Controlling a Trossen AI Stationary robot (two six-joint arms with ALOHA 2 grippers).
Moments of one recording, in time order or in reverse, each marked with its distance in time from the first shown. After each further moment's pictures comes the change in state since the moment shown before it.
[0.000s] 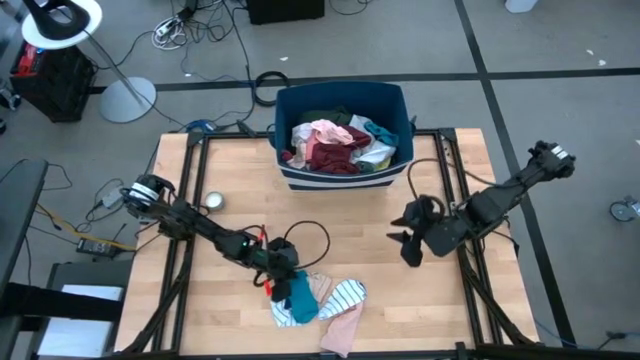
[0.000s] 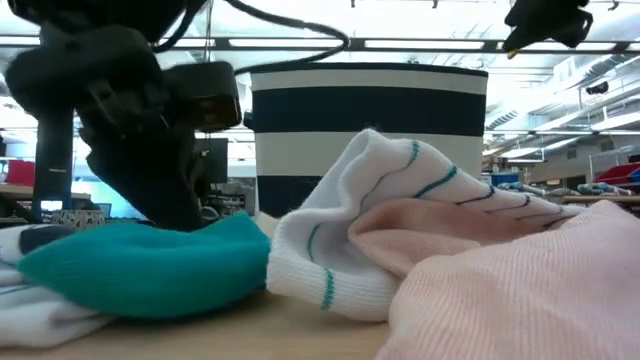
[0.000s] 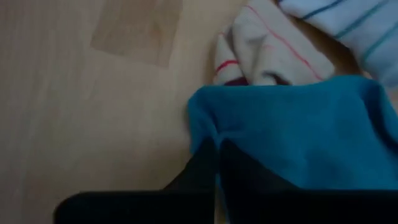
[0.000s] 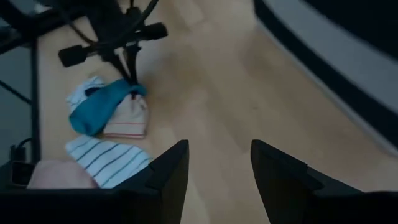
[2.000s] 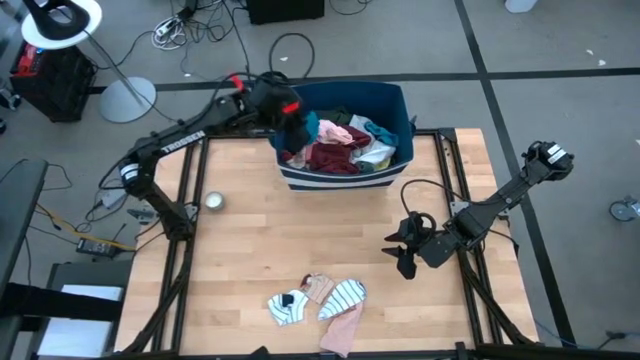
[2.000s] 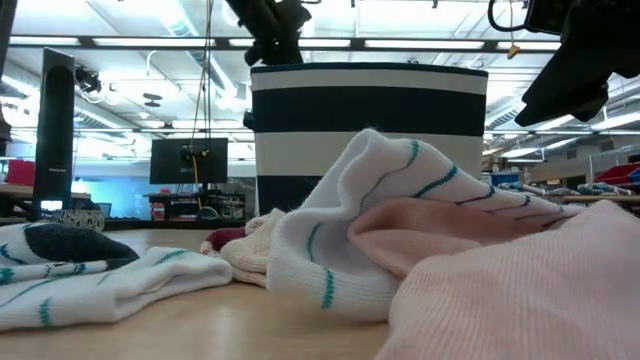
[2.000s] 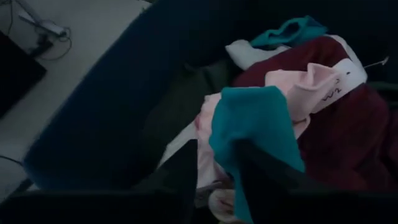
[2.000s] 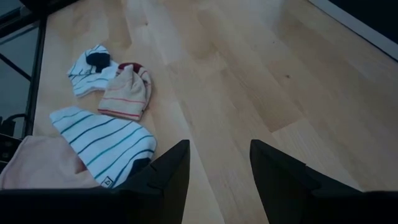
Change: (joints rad) left arm 0.884 -0.099 0.947 -0.837 -0.077 0.639; right arm 0.048 0.000 -0.381 0.466 -0.013 -0.012
